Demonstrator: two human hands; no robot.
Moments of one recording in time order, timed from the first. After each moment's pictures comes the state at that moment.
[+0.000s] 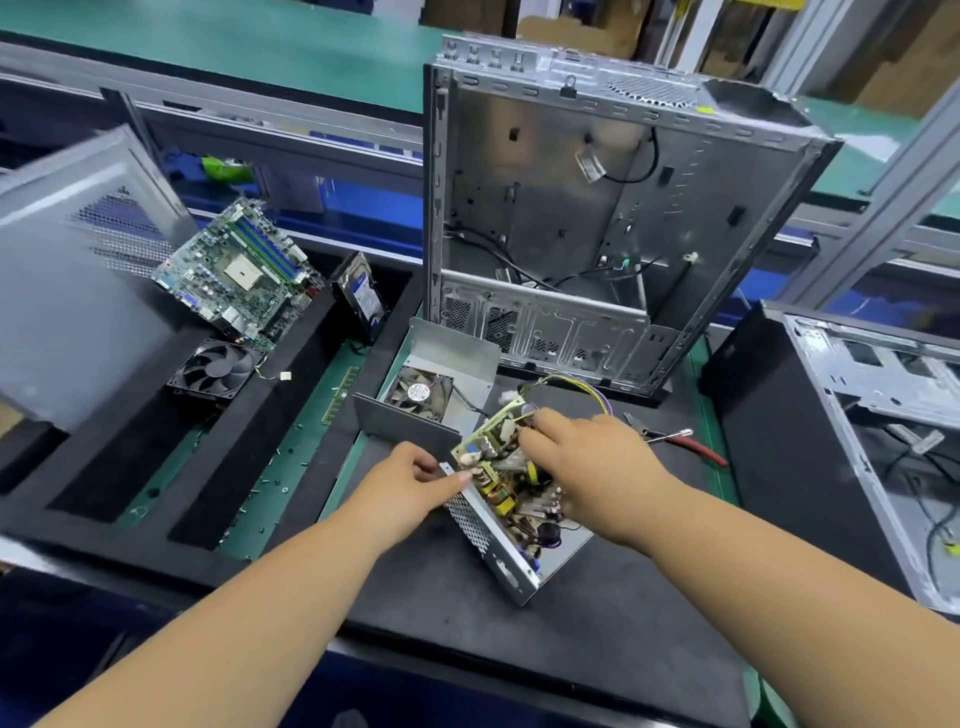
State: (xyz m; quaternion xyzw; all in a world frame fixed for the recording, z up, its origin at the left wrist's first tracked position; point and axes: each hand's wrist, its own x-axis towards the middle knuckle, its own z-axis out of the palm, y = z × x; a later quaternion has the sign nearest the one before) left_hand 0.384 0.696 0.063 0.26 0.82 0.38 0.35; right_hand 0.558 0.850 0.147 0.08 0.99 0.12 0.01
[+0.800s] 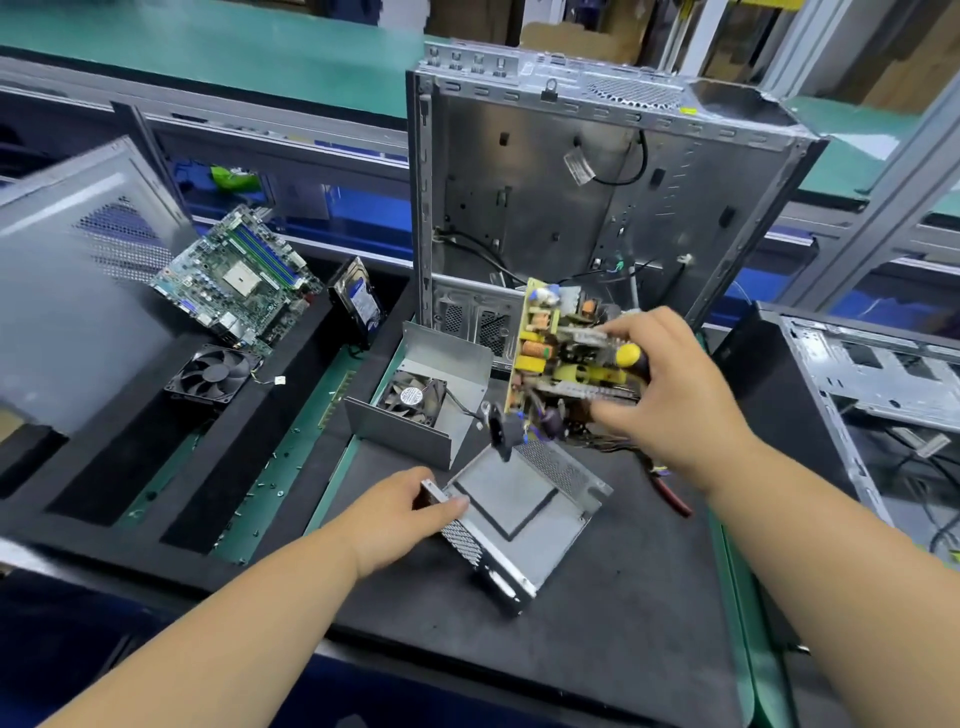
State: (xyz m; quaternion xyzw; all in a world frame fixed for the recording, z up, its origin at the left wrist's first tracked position) left_hand 0.392 0.686 0.067 0.38 0.78 0.33 0.39; right_hand 0.581 0.903 0.193 0.25 0.91 -0.20 -0.27
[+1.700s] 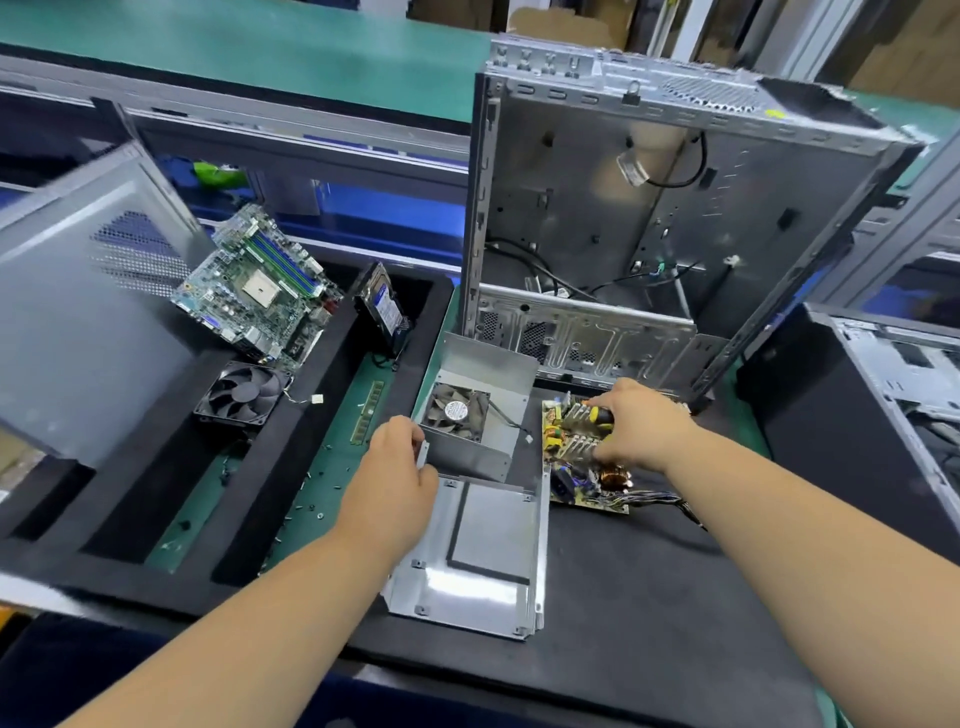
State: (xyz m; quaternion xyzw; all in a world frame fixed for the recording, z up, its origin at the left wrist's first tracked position) left_hand 0.337 0.680 0.074 0.35 0.85 0.36 0.15; right_hand 0.505 0.925 0.117 0.36 0.92 -0.10 0.10
